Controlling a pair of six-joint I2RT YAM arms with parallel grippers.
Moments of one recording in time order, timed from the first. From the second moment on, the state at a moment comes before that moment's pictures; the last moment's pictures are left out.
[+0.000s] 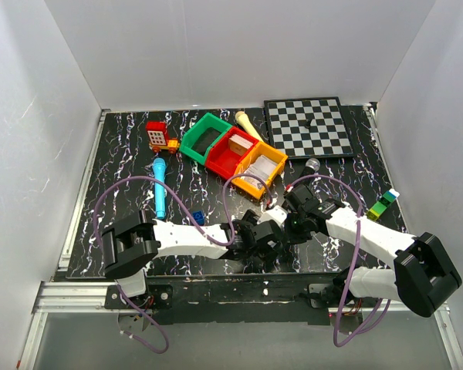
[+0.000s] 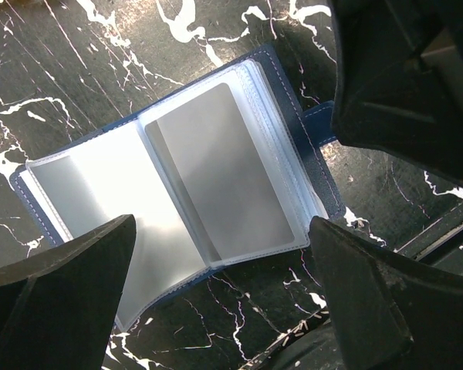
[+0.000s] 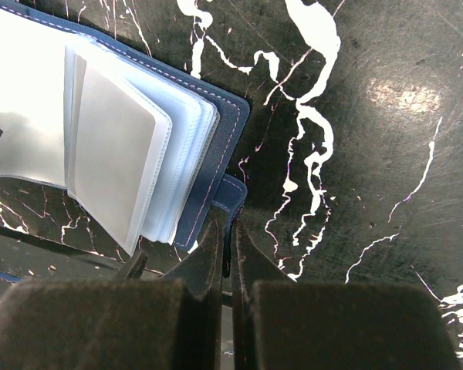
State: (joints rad) left arm -1.30 1.72 1.03 -0.25 -0.40 -0.45; right arm 0.68 1.22 0.65 -0.64 -0.10 0.57
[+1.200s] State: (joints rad) left arm -1.33 1.65 1.04 -0.34 -0.58 -0.53; right arm 0.68 1.22 0.64 -0.63 -0.10 0.57
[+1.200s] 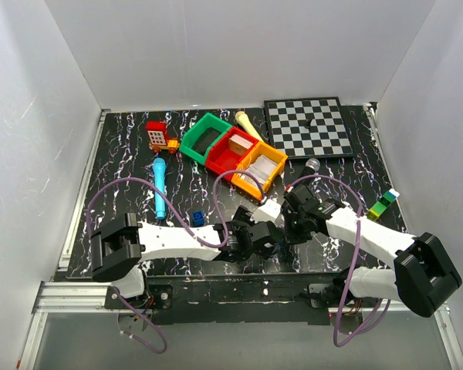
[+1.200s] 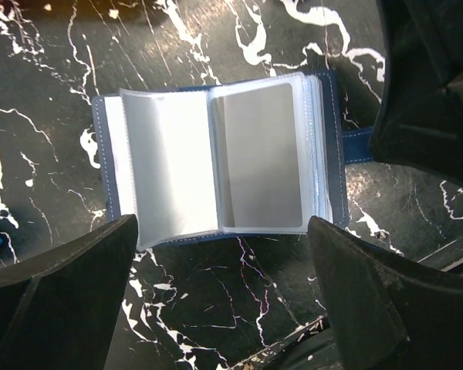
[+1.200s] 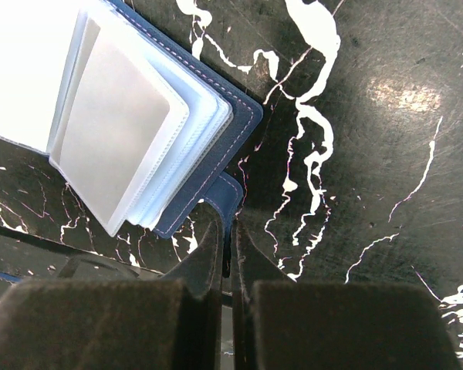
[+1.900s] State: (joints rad) left arm -1.41 1.66 1.03 -0.26 -0.56 -0.37; right arm 0.68 1.22 0.64 -0.63 -0.10 0.57
